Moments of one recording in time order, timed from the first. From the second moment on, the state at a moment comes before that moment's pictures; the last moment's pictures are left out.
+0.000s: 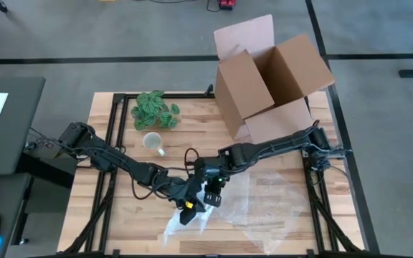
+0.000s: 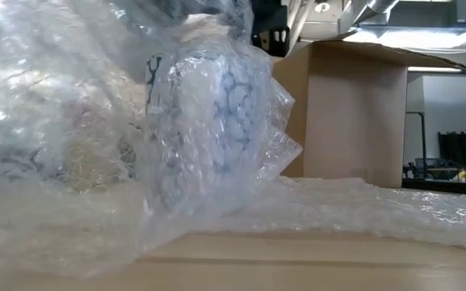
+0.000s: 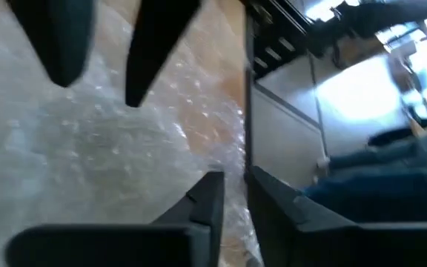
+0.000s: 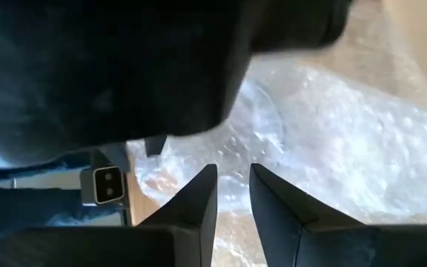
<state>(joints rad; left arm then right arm) -0.41 1.63 1.01 0.06 0.08 -0.80 0.21 2.00 1.81 -0.85 -0.25 0.47</state>
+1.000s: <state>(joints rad) -0.43 1.55 1.01 -0.07 0.24 -0.75 0.20 2.00 1.81 -0.74 -0.32 0.44</state>
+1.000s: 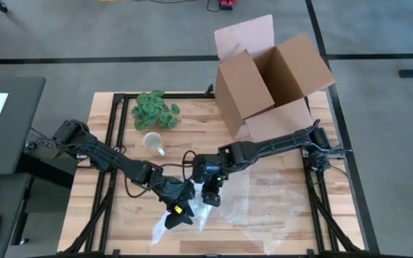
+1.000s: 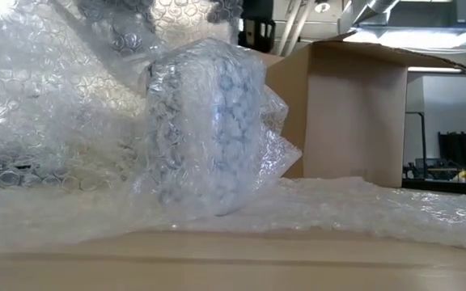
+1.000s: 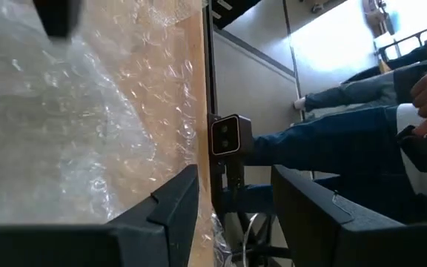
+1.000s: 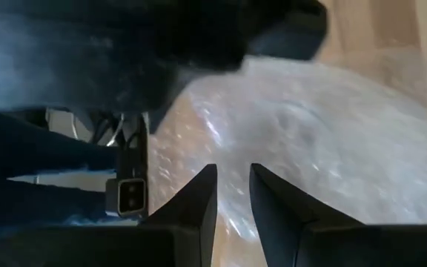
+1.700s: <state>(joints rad) -0.50 1.33 1.01 -0.43 0.34 -0.99 0.21 2.12 1.81 -0.85 -0.20 0.38</state>
